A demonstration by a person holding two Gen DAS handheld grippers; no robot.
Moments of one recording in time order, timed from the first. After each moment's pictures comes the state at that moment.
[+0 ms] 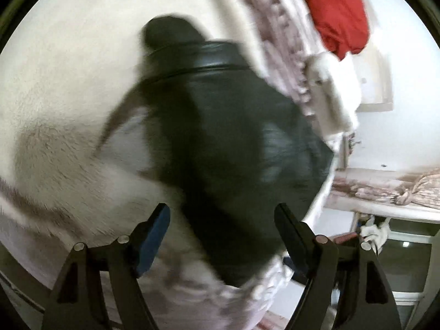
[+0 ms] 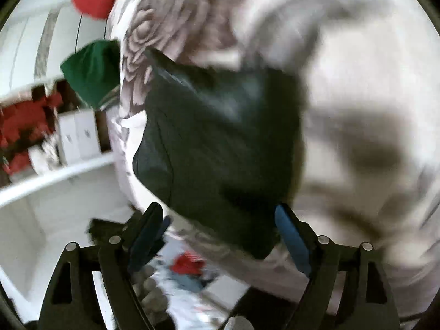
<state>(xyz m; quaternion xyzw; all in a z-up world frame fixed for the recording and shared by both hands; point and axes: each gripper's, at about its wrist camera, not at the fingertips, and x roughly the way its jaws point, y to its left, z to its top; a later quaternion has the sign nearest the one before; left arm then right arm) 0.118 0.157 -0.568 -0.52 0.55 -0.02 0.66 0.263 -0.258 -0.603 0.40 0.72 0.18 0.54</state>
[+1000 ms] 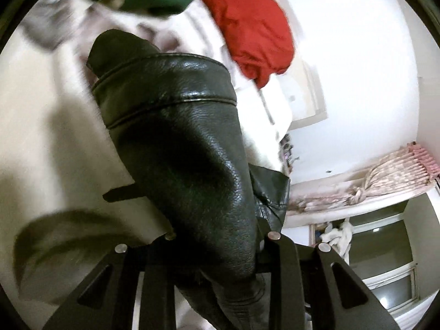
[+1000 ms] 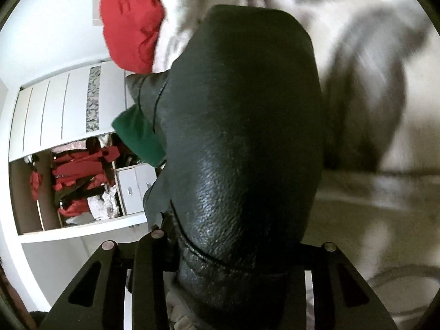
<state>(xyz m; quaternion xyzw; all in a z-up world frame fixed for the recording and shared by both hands) 0.254 0.144 -0.487 -0.53 0.37 -0.14 0.75 0.343 -0.252 -0.575 0.52 0.57 0.22 0.60</state>
